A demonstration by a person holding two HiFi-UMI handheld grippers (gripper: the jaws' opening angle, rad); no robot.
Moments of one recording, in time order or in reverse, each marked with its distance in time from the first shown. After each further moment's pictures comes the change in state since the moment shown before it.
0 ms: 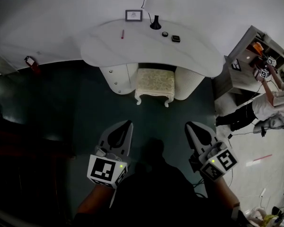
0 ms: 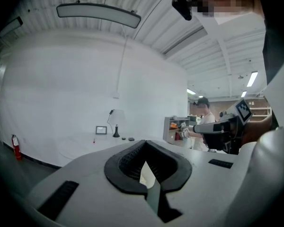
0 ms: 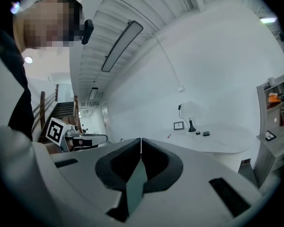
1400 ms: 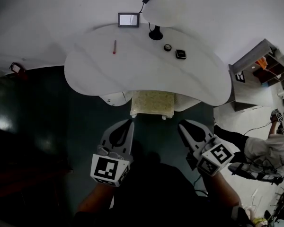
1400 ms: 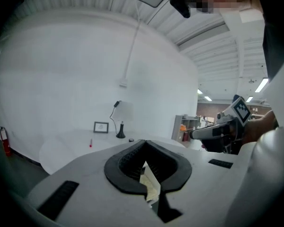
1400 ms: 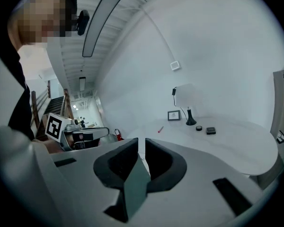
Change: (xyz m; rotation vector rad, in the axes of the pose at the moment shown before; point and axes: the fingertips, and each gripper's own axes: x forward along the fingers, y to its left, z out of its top) left arm 0.230 0.156 0.012 -0.062 0.039 -0.019; right arm 0.223 -0.169 0.000 0.040 0.199 -0.006
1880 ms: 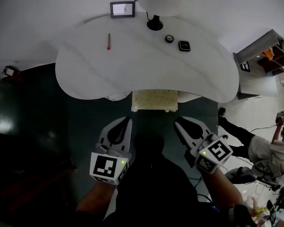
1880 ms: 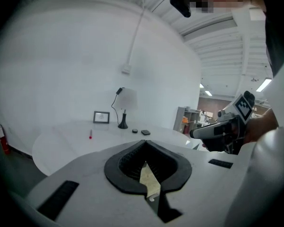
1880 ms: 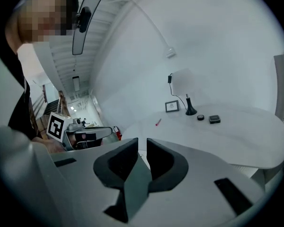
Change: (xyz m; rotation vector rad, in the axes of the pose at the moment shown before) left arm 0.056 0.052 -0.030 -0.027 0.115 -0.027; right arm 0.068 -0.033 -0.023 0.084 0.061 -0.021
